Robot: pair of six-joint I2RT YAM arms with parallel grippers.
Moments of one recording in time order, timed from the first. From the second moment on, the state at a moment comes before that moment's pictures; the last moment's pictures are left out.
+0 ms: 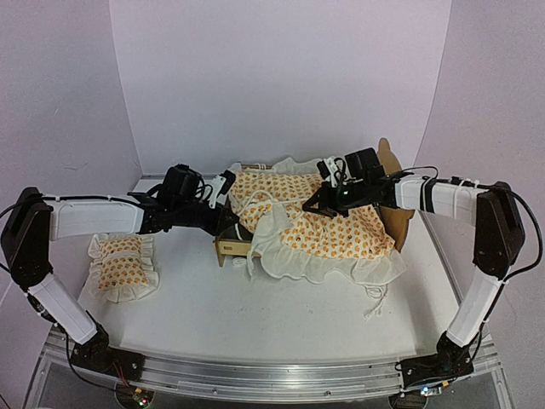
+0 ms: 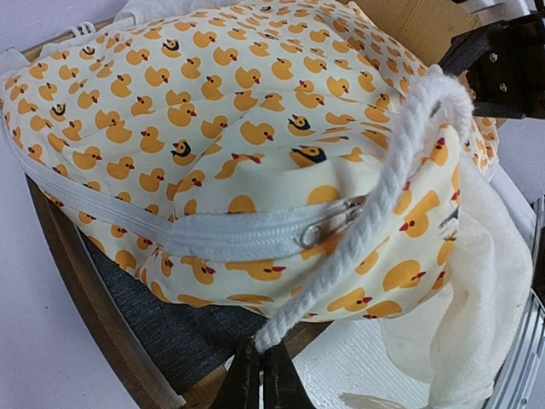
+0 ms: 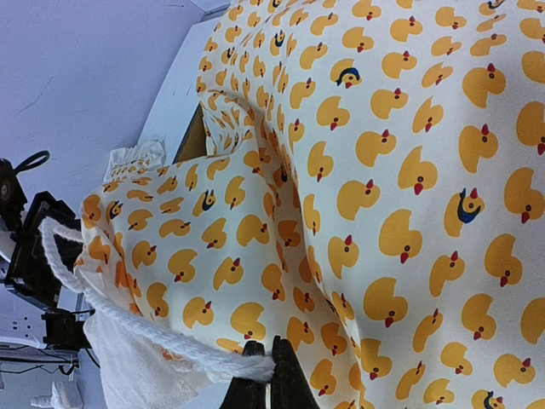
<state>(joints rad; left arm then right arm) -0.67 1.57 1.03 -0.03 0.24 -0.13 0.53 1.77 1.29 -0.20 -0.50 0.50</state>
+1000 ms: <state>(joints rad) -0.77 1.57 0.64 0.23 0.14 -0.09 0.53 1.77 1.29 -0.17 -0.54 0.52</state>
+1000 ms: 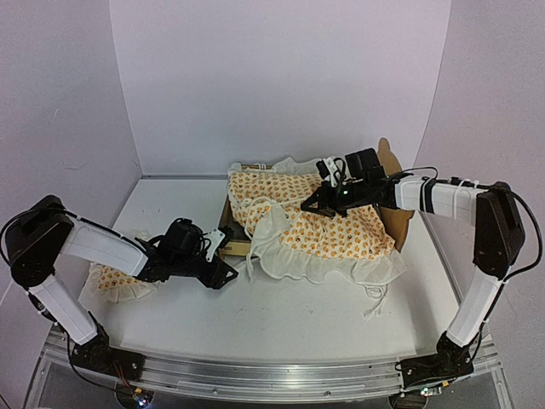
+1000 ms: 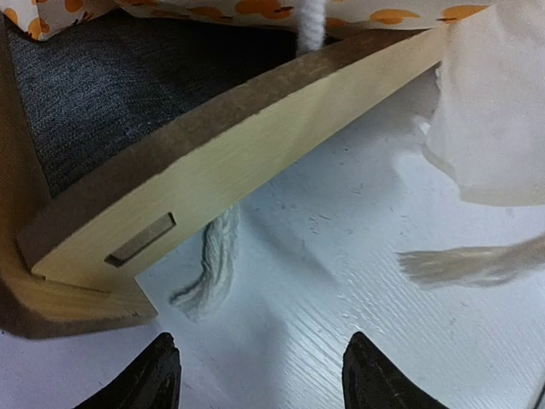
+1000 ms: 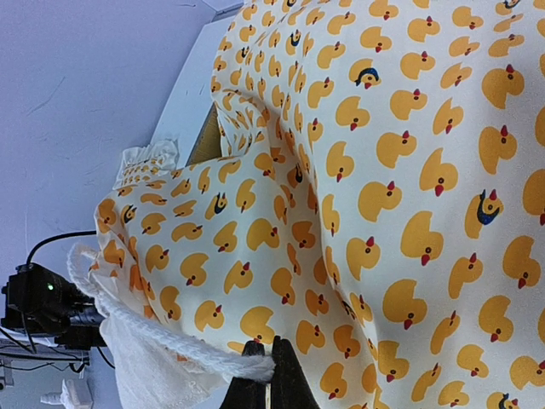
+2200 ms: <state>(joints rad) -0.86 1.58 0.53 0.35 -0.04 -0.08 0.61 1.73 1.29 -0.17 -0.56 0.52</state>
